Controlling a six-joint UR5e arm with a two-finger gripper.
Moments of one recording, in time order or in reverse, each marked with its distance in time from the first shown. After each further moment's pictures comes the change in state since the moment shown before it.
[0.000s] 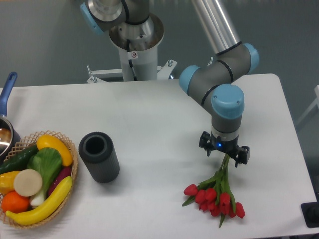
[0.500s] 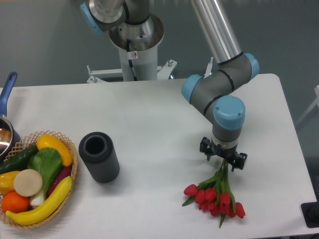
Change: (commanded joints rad) arm -0.003 -0.041 0.008 -0.009 -0.003 0.020
